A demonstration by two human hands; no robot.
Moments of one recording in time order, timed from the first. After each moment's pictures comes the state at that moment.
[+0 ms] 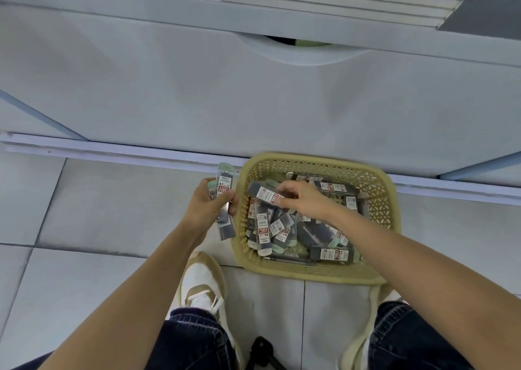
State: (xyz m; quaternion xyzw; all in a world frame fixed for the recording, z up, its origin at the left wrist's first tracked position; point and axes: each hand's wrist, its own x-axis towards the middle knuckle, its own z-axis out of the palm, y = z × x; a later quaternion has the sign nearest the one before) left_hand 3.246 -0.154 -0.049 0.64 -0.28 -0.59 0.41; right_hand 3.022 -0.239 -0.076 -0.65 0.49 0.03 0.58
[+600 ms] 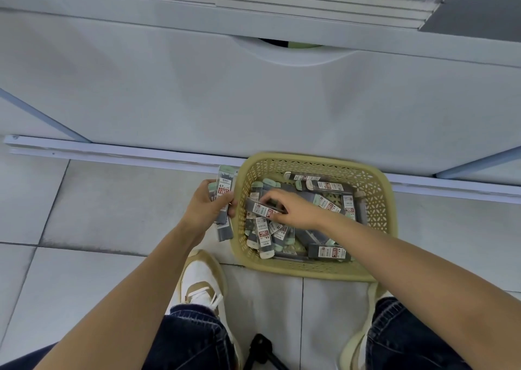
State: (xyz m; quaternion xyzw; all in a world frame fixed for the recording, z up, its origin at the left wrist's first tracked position) left_hand 3.245 -0.148 -0.046 0.64 -0.28 -0.59 0.41; right_hand 3.030 -0.221 -0.076 -0.78 0.38 0.07 0.49
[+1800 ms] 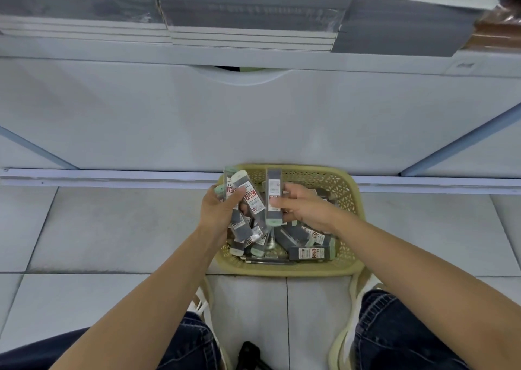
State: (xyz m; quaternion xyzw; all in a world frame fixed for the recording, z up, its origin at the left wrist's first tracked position) left_hand 3.169 -0.163 -0.014 0.61 -0.15 -0.60 0.50; right_hand 2.981 -0.213 -0.013 -0.45 0.46 -0.14 0.75
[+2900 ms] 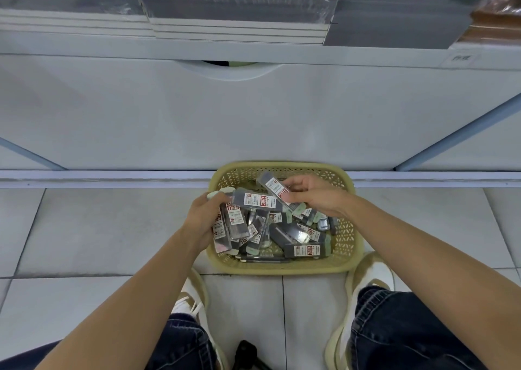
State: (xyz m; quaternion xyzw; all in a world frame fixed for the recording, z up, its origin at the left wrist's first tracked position) left_hand 3.183 -0.163 -0.019 0.65 -0.12 -0.63 0.40; right_hand 2.944 -0.240 -0.022 -0.50 0.50 -0.09 0.70
